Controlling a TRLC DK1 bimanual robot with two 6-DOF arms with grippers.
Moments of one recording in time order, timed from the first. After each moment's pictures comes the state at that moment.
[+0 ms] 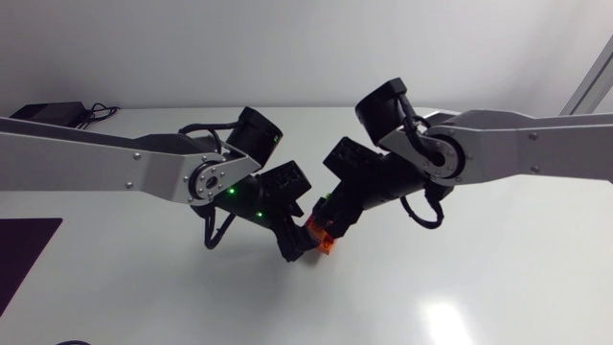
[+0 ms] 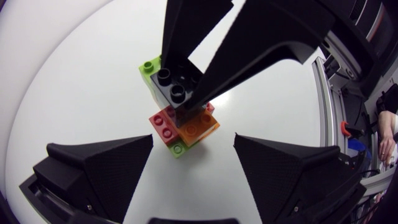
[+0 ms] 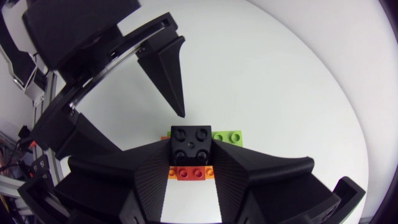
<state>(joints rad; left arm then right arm) -0.64 1.71 1.06 -0.31 0.34 0.45 0.57 1.57 1.07 -0.38 -0.25 -0.37</state>
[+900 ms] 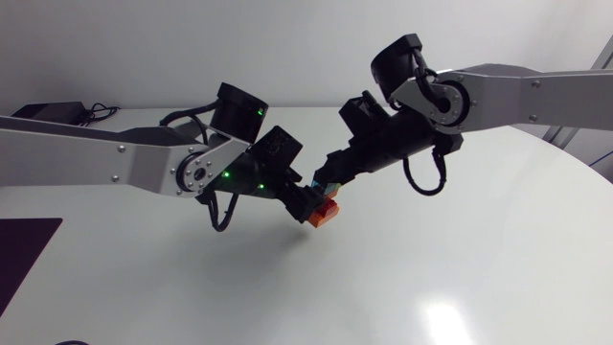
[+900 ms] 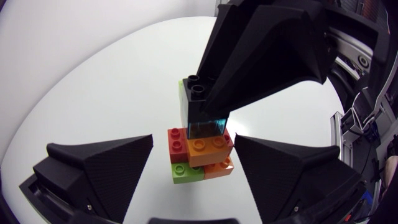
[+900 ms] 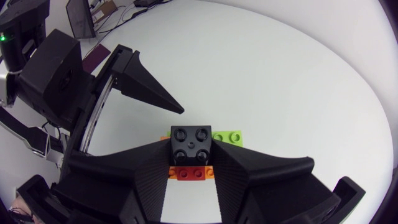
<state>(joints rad) -0.60 1.69 1.06 -0.08 0.28 0.23 0.46 1.64 1.27 -0.48 -0.37 -0.10</state>
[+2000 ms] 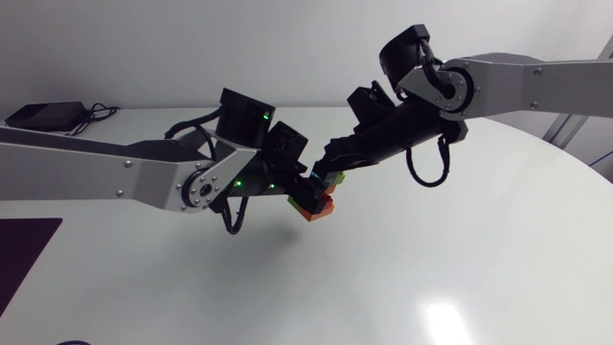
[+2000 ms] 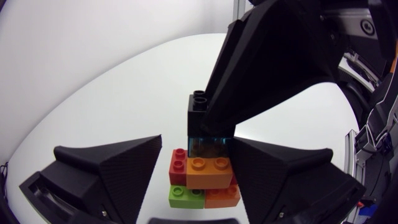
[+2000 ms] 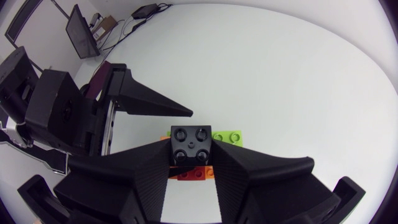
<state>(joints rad) -0.65 1.68 1.02 0.10 0.13 0.16 0.41 1.66 1.32 -0.51 -0.47 0.01</state>
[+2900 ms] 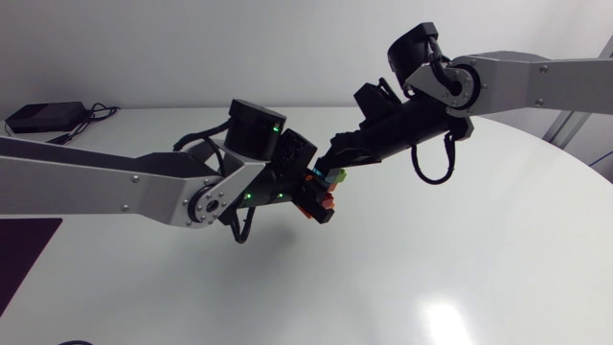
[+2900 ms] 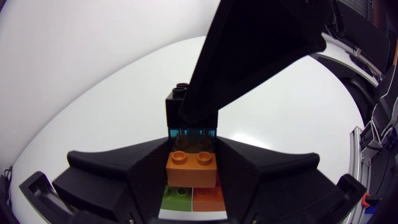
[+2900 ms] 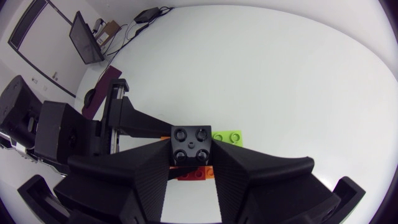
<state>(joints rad) -0.71 1.68 0.99 0.16 0.05 0.16 0.39 1.66 1.33 -0.52 -0.53 0.03</state>
